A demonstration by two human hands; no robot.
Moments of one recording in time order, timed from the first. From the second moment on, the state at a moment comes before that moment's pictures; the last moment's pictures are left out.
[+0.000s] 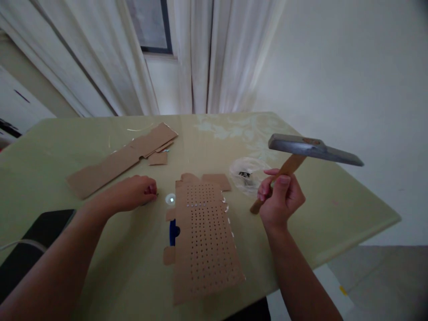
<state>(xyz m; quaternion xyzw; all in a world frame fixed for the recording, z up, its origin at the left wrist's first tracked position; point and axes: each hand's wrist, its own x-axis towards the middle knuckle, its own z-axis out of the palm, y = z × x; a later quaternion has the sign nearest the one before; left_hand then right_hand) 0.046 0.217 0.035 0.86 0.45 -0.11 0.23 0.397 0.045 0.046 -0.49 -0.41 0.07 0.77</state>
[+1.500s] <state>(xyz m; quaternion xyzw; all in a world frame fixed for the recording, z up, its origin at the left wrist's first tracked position) 0.142 0.115 0.081 0.85 0.26 0.33 0.32 0.400 0.045 0.040 -0.50 -0.45 0.07 0.73</state>
